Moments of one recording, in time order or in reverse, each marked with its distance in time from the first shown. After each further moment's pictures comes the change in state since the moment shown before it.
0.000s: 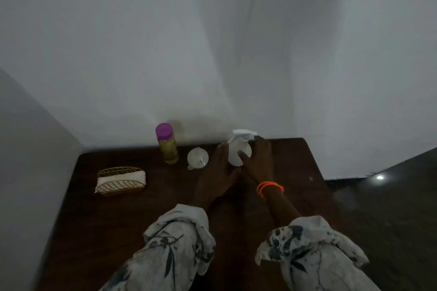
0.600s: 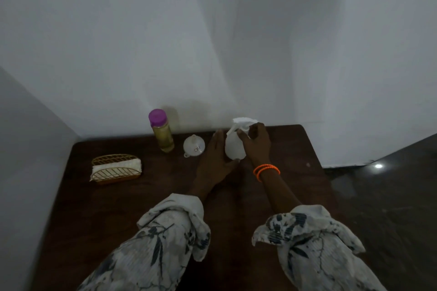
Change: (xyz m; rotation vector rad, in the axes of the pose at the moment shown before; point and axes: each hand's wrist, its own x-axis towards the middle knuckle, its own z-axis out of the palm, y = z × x) left_hand 0.009 -0.005 0.017 -0.098 -0.063 -0.157; right_hand 0.013 0.009 0.009 0.320 0.151 0.075
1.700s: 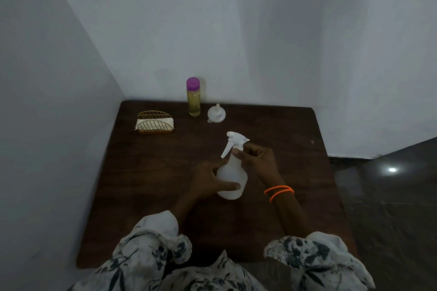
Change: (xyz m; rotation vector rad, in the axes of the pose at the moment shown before) left_hand -0.221 0.022 -0.059 -0.327 -0.110 -0.246; right_hand -0.188 -0.069 -0.079 0.222 -0.579 0.227
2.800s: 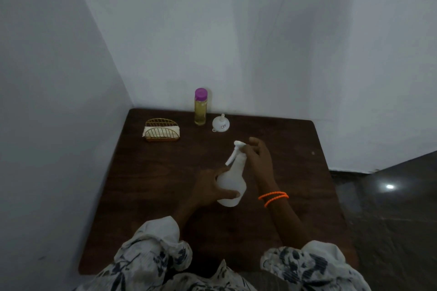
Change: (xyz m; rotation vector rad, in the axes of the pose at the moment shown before) left_hand -0.018 -0.004 -0.020 0.078 -0.067 -0.033; right_hand -0.011 -0.026 0.038 -0.109 0.267 -0.011
